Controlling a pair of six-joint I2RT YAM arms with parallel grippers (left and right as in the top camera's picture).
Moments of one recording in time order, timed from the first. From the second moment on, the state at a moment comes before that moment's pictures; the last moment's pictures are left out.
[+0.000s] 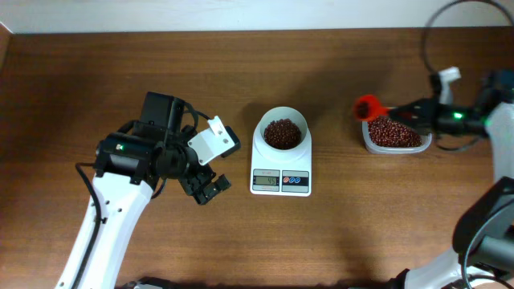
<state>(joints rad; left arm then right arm) -0.21 1.31 1.29 -1.20 0.37 0.72 -0.40 1.84 1.48 -1.12 -1.05 -0.22</state>
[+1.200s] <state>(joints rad) -0.21 1.31 1.29 -1.20 0.37 0.72 0.09 1.83 1.48 -0.91 -0.84 -0.35</state>
